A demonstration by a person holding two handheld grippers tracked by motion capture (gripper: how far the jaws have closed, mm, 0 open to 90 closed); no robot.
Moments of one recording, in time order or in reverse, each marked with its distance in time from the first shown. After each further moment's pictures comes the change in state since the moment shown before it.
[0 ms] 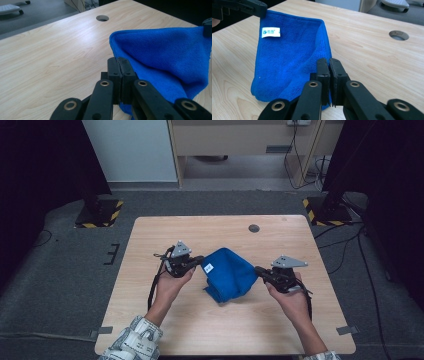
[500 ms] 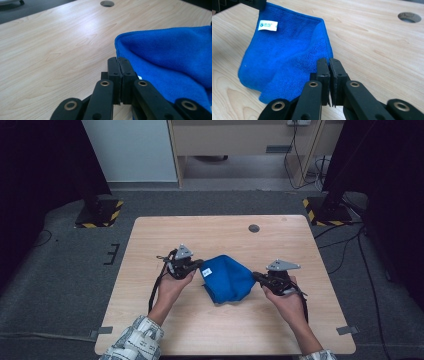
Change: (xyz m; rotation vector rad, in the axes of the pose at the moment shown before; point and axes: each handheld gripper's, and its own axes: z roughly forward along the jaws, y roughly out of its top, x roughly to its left) left arm 0.006 -0.018 0.019 0.060 0.014 -0.010; right arm -0.001 -0.019 0.020 0.073 0.006 0.018
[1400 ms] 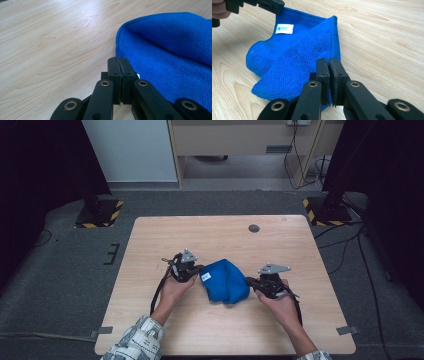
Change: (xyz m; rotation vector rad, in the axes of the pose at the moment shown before) left arm 0.002 -0.019 0.024 0.105 0.022 0.033; right arm 0.012 -0.009 0.019 0.056 0.046 0.007
